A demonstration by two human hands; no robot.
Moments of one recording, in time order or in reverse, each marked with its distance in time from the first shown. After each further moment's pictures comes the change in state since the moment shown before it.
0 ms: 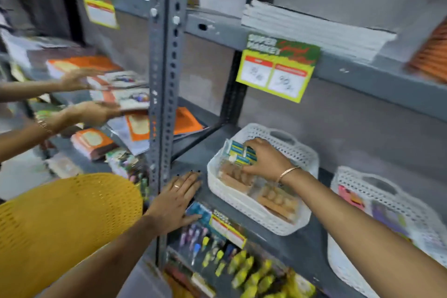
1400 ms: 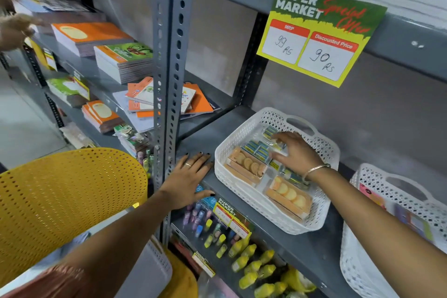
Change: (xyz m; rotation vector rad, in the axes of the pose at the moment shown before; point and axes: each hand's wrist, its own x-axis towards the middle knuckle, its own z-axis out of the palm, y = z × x) left_hand 0.032 -0.001 0.033 -0.058 -0.111 -0.080; right_hand 0.016 0.077 0.023 -0.046 -0.001 0.058
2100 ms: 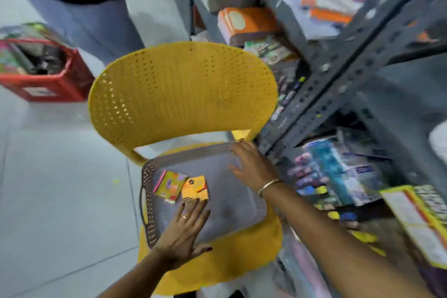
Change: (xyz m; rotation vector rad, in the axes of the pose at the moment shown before) left_hand -0.354 0.043 0.181 -0.285 -0.415 -0.519; right_hand -0.033 -0.260 0.330 0.238 -0.437 -0.628
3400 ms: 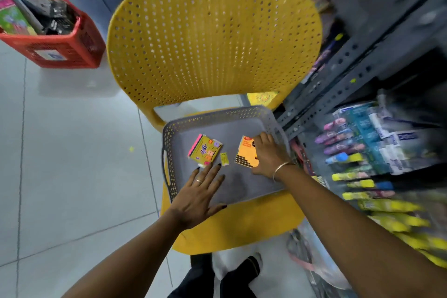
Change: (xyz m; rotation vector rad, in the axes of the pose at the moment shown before) left_hand -0.020 -0.020 0.012 0.031 0.154 -0.043; right_hand -0.014 0.026 0.091 -0.314 -0.258 0.097
